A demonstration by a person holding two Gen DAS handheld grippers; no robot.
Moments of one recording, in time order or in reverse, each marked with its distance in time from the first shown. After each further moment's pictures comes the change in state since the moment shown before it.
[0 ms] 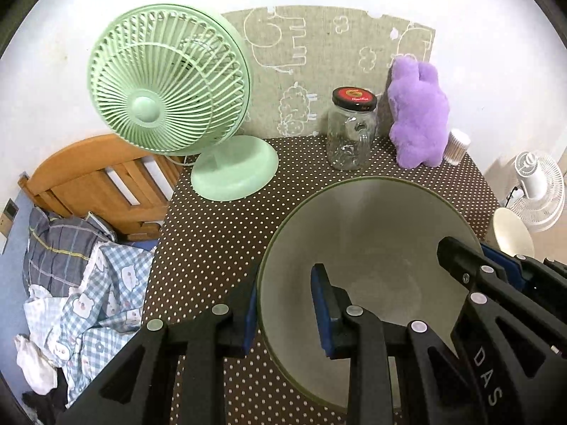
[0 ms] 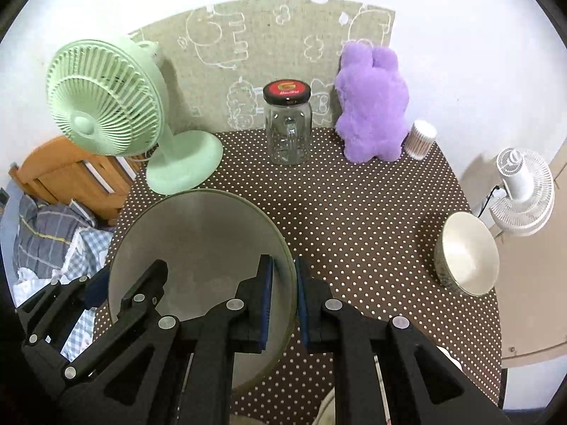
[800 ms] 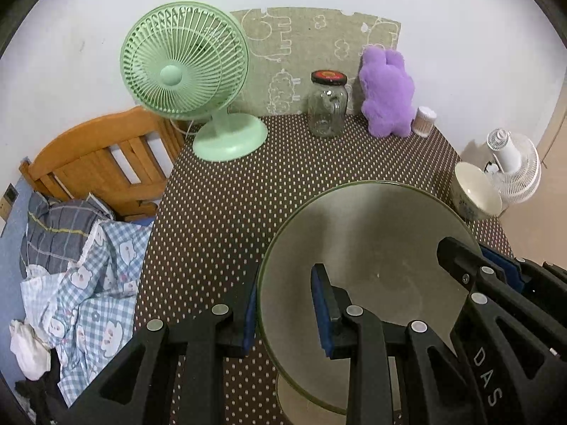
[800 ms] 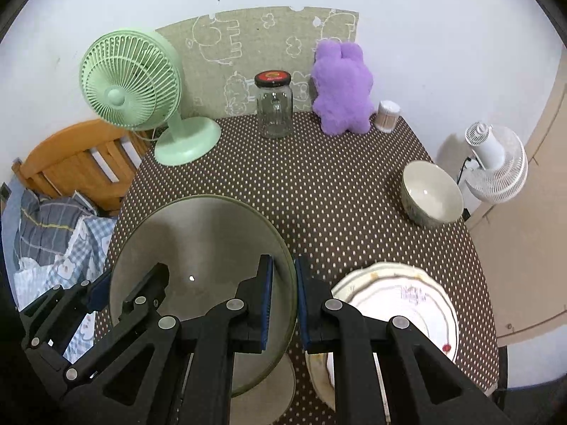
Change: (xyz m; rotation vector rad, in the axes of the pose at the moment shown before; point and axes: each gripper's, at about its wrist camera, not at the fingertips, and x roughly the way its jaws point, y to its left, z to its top) left arm -0.055 -0.001 -0.088 0.021 0.002 -0.046; right arm -0.070 0.002 -0.090 0.037 -0.022 -0.040
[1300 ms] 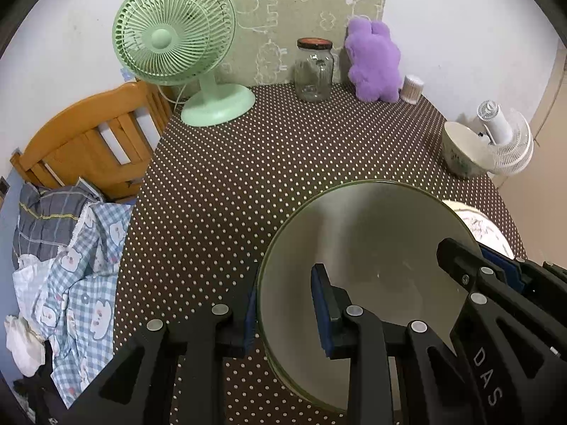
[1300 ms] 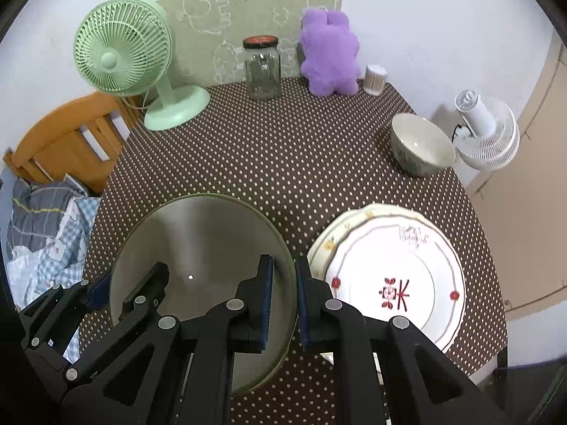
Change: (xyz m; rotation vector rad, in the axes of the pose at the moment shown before) left arm 0.011 -0.005 -0.048 0.032 0.057 -0.037; right arm 0.009 -0.007 -0.057 0.024 0.069 -0.031
